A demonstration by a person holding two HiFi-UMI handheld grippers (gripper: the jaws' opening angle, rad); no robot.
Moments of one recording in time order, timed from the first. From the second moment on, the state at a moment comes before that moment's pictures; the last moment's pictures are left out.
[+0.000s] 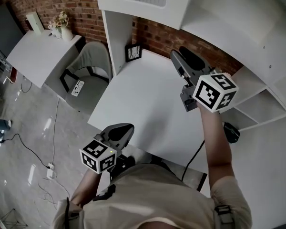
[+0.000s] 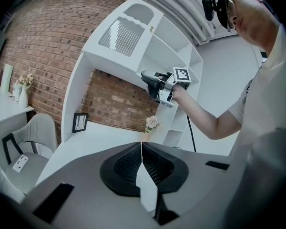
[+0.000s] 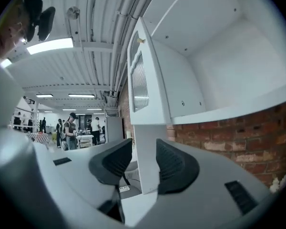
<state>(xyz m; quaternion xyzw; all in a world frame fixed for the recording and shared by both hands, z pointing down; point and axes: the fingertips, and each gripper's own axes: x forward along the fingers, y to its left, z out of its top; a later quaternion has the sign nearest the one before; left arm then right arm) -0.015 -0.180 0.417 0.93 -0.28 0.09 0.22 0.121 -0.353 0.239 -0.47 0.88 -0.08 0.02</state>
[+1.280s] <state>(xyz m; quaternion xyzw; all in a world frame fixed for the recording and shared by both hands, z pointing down) -0.040 -0.195 0.422 0.91 -0.35 0.07 0.22 0.123 -0.419 0.195 -0.51 0.86 0.01 -0.01</state>
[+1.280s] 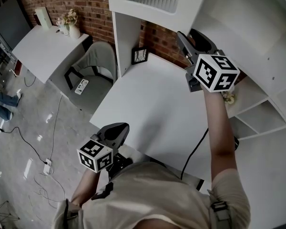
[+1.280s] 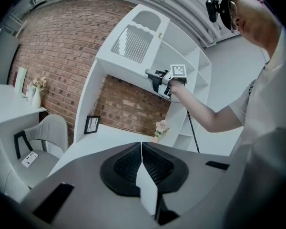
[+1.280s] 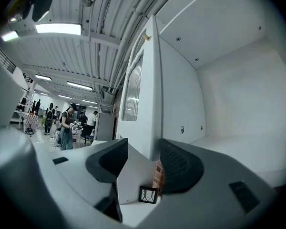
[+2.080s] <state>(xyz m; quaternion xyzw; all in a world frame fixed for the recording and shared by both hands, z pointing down) -0.031 -0.198 0.422 0.91 -0.34 0.07 0.23 0.101 -0.386 0.191 -0.38 0.92 -0.01 0.01</state>
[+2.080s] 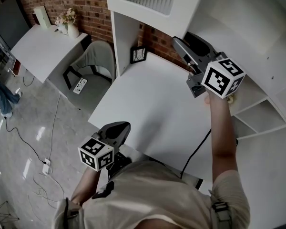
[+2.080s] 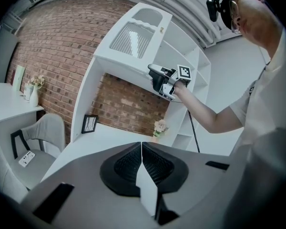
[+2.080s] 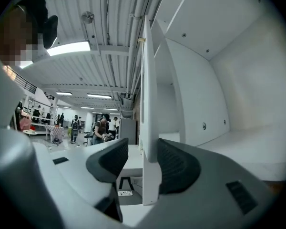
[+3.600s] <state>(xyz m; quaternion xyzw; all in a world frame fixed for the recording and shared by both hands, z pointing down) -0.026 -0.183 0.419 0.91 -0.34 0.07 0.23 0.068 -0.368 0.190 -0.30 0.95 -0.01 0.03</state>
